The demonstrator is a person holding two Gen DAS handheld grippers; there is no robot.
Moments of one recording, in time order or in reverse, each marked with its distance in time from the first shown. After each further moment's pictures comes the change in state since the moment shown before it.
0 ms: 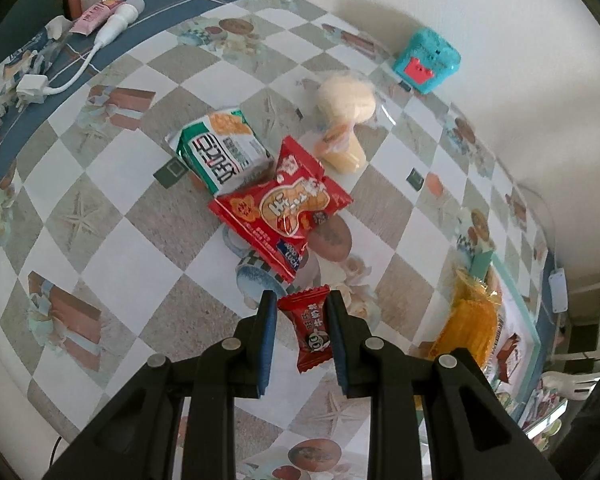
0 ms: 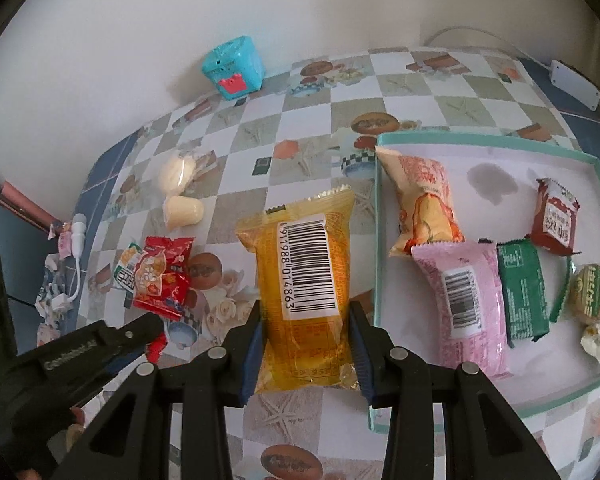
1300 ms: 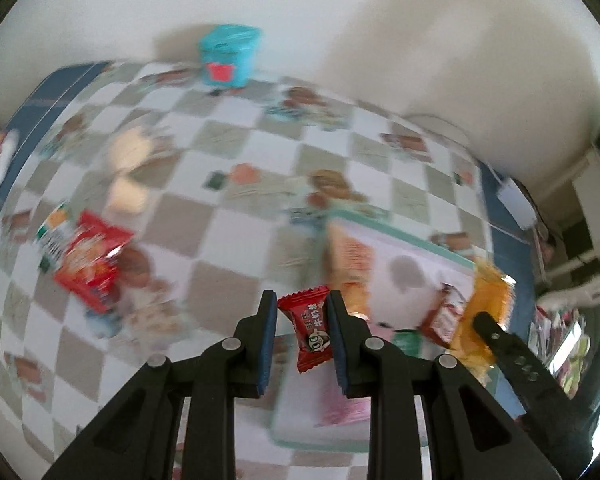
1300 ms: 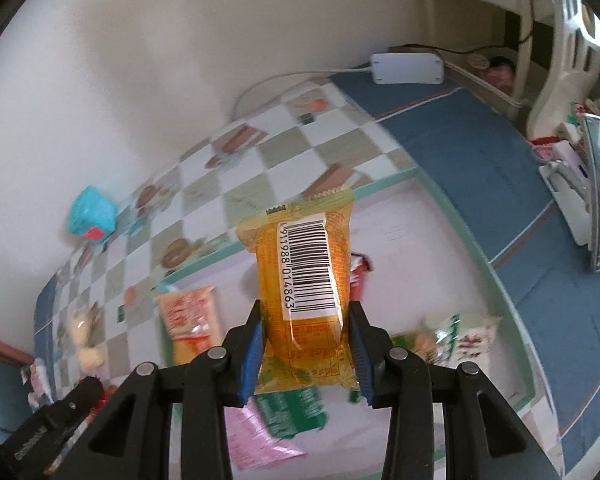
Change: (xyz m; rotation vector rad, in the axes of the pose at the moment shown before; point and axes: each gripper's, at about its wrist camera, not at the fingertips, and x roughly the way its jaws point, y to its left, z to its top) left arm 0.002 -0.187 -0.044 0.421 -0.049 -0.057; right arm -0.060 -0.184 0.046 0.392 -0.172 -0.210
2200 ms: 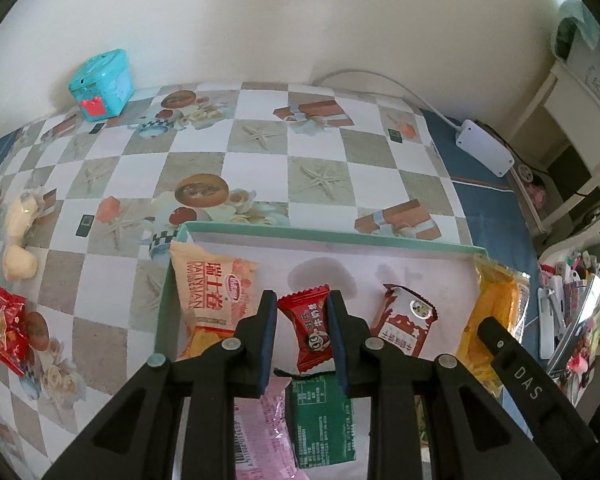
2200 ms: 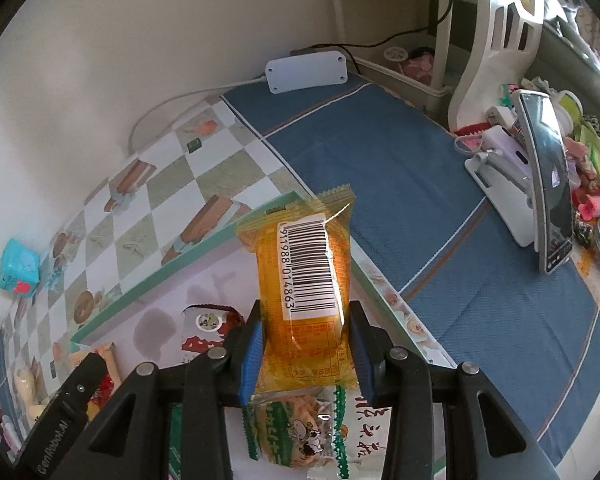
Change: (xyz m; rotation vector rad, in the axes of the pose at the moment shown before) left arm 0.071 -0.095 -0.002 0.220 -0.015 -0.041; right arm 0.016 -0.059 0.022 0.118 -0.038 -0.208
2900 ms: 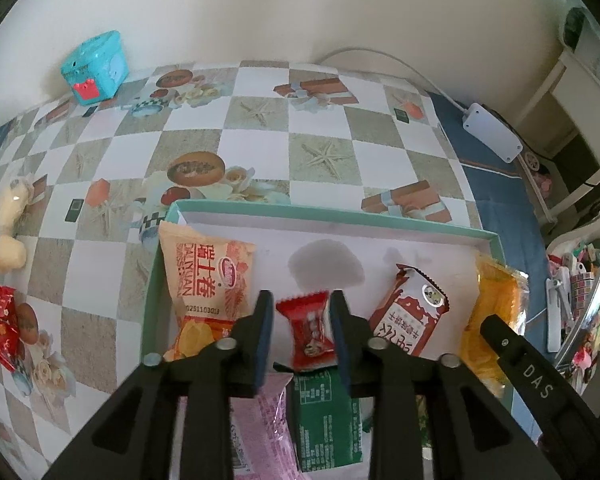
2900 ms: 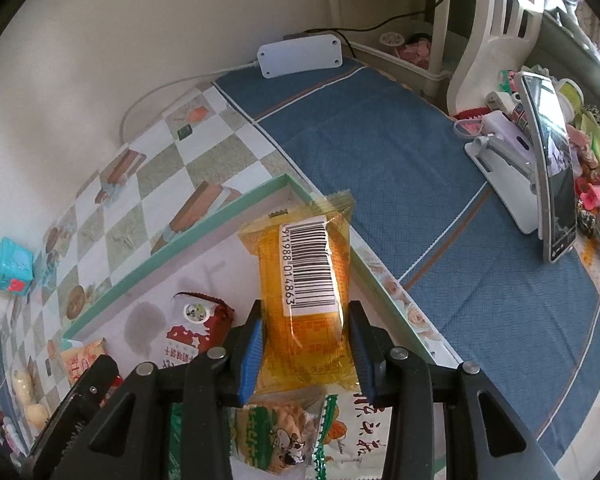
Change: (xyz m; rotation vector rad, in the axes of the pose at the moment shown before) left arm 0.017 0.003 -0.005 -0.007 0.059 -0.008; right arm 0.014 0.002 -0.005 0.001 0.067 -0.015
